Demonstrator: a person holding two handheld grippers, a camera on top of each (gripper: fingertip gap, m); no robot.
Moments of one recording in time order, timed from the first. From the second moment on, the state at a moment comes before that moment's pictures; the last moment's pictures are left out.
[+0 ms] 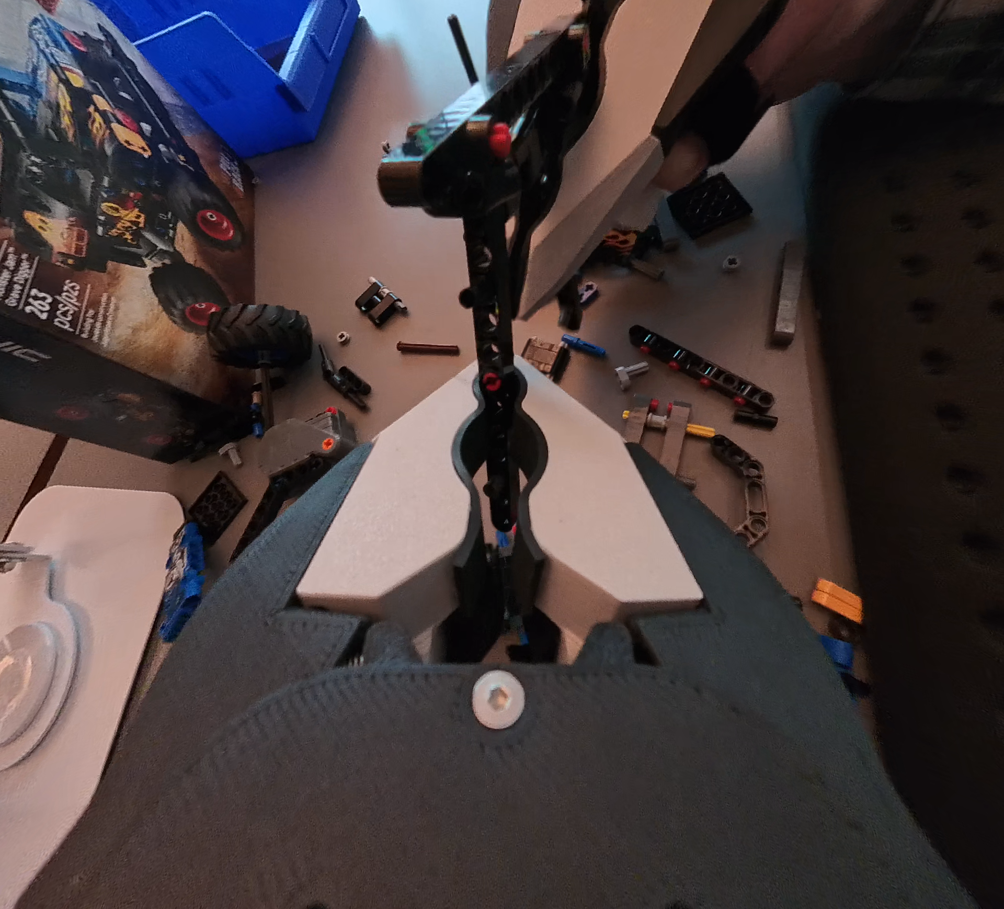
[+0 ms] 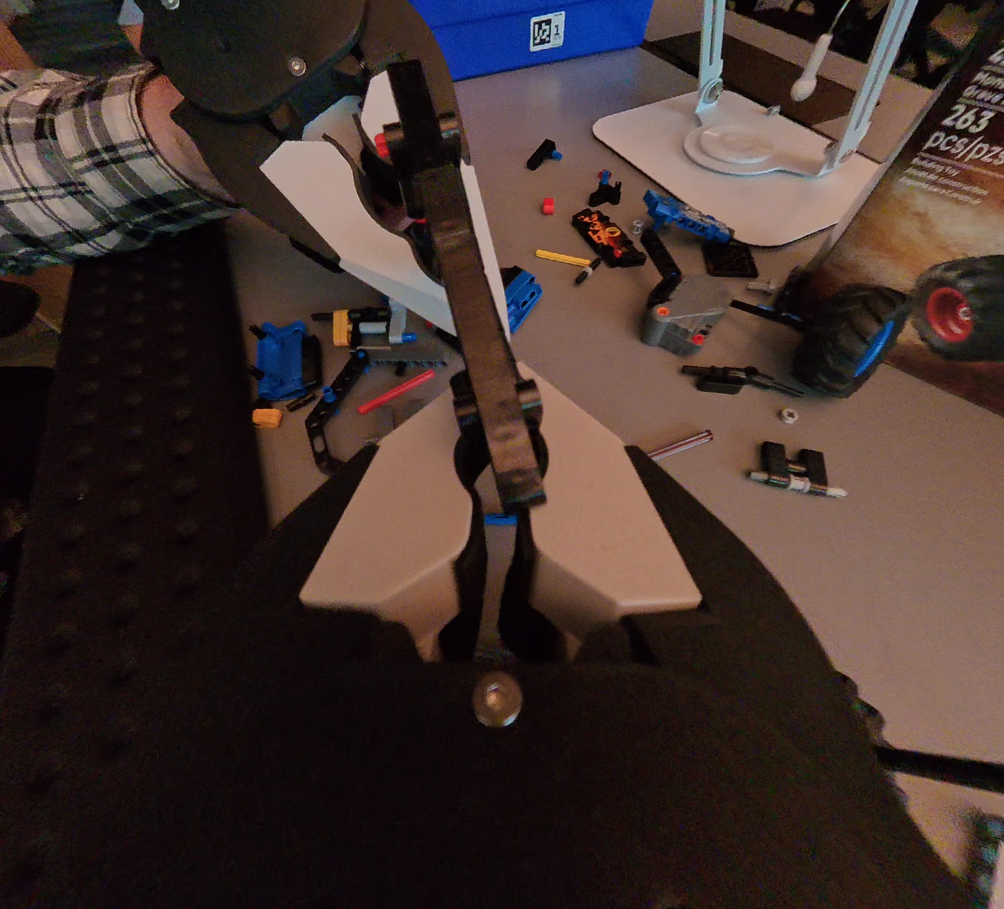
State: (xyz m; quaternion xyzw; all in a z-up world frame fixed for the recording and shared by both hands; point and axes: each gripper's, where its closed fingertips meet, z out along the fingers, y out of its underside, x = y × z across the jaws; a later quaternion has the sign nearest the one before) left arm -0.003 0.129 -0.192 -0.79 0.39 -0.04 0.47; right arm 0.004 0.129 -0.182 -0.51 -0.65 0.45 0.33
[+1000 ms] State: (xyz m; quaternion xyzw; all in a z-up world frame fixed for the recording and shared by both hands) left arm 0.016 0.163 -0.189 -0.80 0.29 -0.01 0.52; right arm -0.004 0.146 -0.126 -0.53 -0.46 0.62 0.34
